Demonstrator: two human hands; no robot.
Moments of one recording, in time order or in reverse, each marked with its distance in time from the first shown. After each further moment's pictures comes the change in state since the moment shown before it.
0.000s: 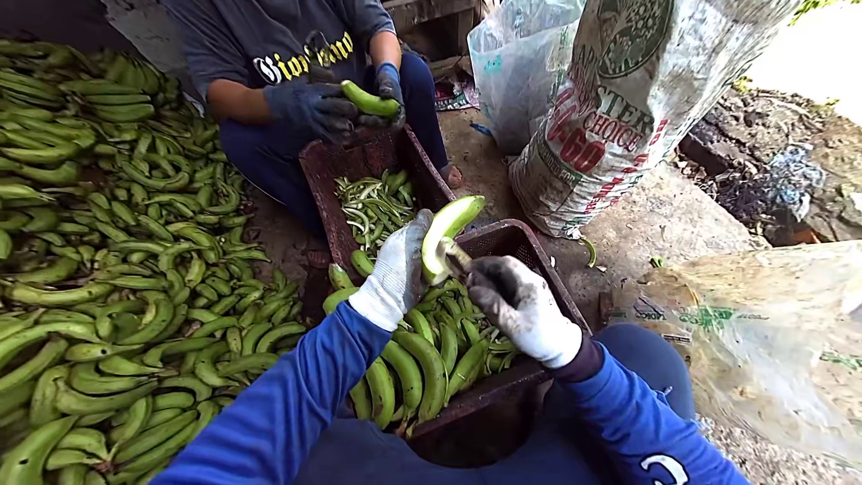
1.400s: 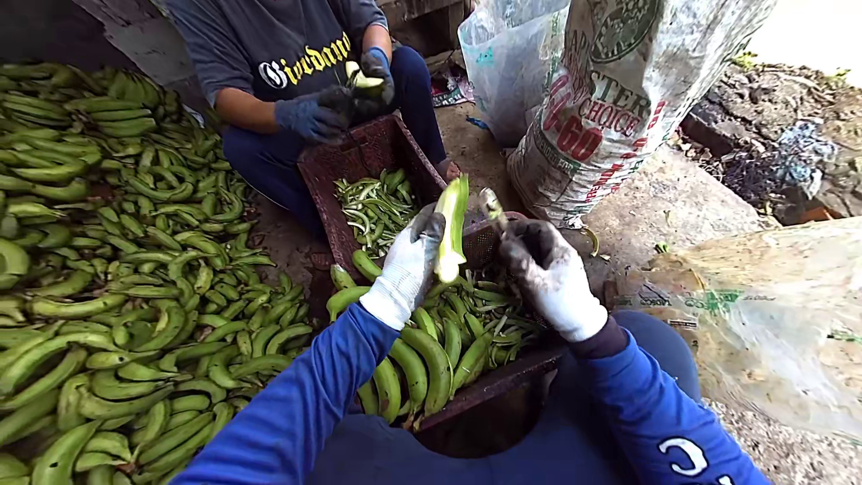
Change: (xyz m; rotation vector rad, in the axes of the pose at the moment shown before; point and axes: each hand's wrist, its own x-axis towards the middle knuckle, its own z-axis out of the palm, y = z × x) left_hand 0.001 -0.010 0.003 0.358 -0.044 0.103; right_hand 0.009 -0.002 -0.030 -0.026 0.251 0.127
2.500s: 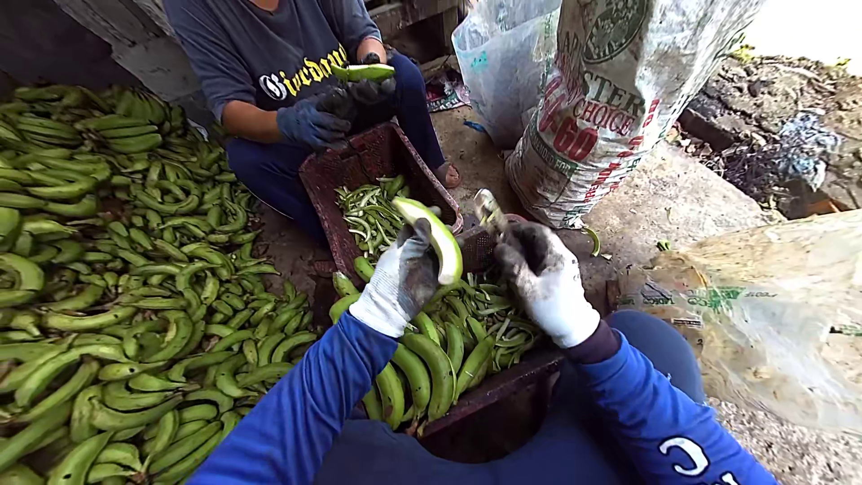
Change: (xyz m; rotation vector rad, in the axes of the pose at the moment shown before) left_hand -0.003 -0.006 -0.007 -0.599 -0.173 -0.041; right_hand -0.004 0.001 0.007 -0.069 0.065 -0.063
